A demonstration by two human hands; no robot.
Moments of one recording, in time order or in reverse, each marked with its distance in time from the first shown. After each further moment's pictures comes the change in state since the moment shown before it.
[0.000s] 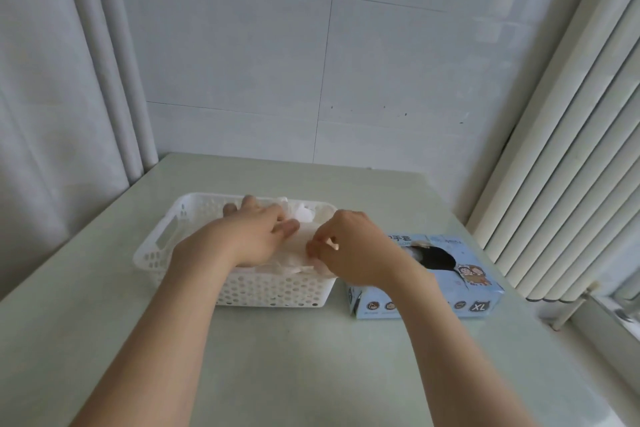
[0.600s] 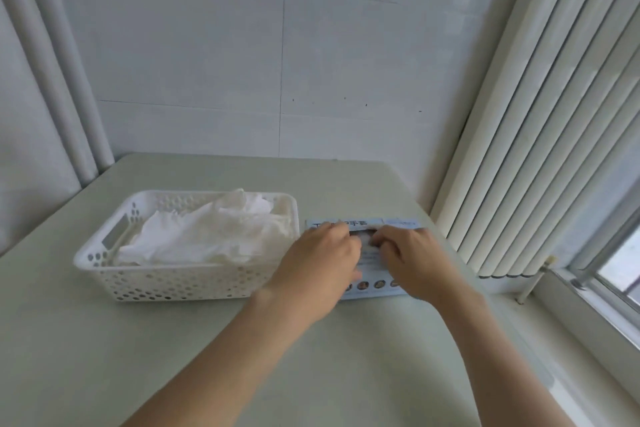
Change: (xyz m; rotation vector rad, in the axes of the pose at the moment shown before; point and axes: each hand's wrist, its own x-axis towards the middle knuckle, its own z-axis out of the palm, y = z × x) left_hand -0.016 0.124 0.085 0.212 0.376 0.625; right_hand -0.083 0.140 -0.007 -0.128 0.281 0.181
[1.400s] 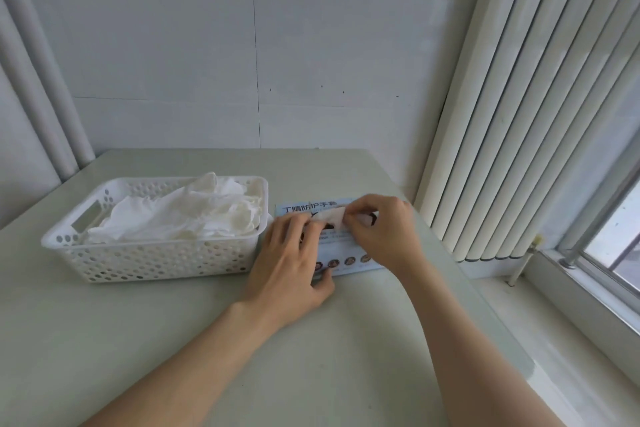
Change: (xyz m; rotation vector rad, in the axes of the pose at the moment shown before) left_hand -0.025 0.014 0.072 -0.028 0.296 -0.126; right_hand -0.006 0.005 0.007 0.347 0.275 0.078
